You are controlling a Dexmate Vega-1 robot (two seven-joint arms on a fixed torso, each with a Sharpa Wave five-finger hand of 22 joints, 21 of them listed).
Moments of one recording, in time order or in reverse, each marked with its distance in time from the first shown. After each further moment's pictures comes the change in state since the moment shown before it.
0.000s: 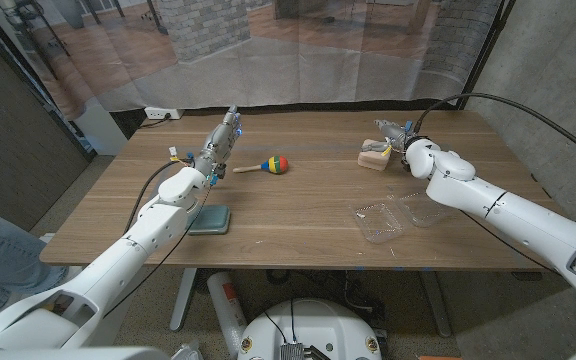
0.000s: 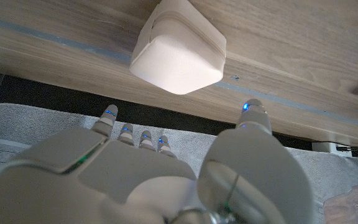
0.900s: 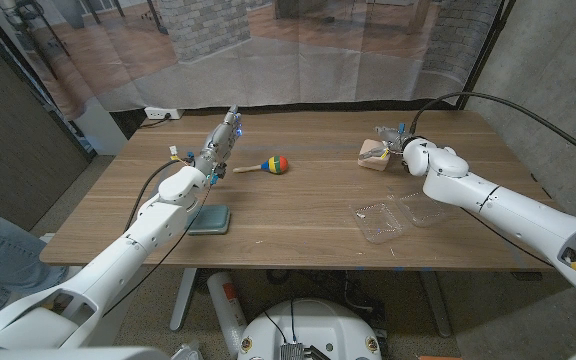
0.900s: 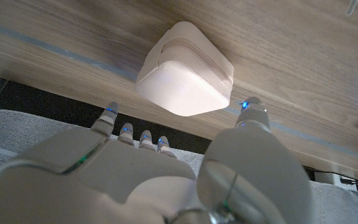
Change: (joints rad) left arm -0.004 0.006 0.002 -0.008 0.000 0.017 0.004; left_hand 0.005 0.005 -0.004 -0.004 0.000 0.003 0.003 0.000 0.000 0.000 0.000 -0.004 0.000 0.000 0.000 0.000 0.000 0.000 0.000 -0.005 0.000; right arm 0.058 0.019 -0.060 0.067 -0.070 -0.010 0.102; right_hand 0.020 0.001 -0.004 -0.004 0.011 -0.003 0.007 0.000 0.000 0.000 0.000 0.000 0.000 0.000 0.000 0.000 0.000 0.033 -0.003 0.001 0.005
